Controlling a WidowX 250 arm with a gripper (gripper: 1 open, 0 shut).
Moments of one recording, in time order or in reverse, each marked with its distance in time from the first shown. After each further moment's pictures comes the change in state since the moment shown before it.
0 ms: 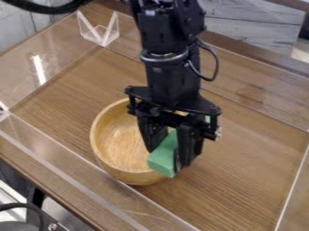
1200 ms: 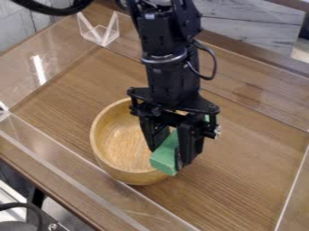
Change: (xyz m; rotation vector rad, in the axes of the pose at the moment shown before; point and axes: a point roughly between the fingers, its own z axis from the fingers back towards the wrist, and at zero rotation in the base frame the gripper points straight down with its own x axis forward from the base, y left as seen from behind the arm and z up) arm 0.007 0.004 -0.004 -0.023 -0.008 -0.006
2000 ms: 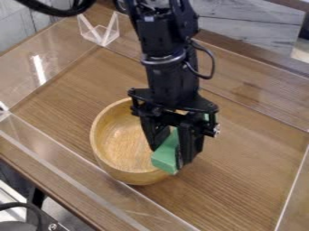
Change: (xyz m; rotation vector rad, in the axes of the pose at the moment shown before) arm 0.005 0.002 -0.003 -0.015 -0.006 -0.001
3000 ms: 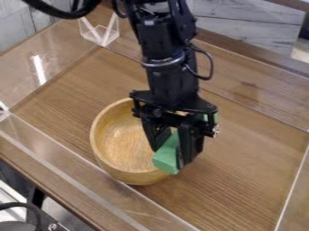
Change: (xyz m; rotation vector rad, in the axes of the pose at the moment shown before) arm 0.005 0.004 -0.004 -0.018 0.002 -0.003
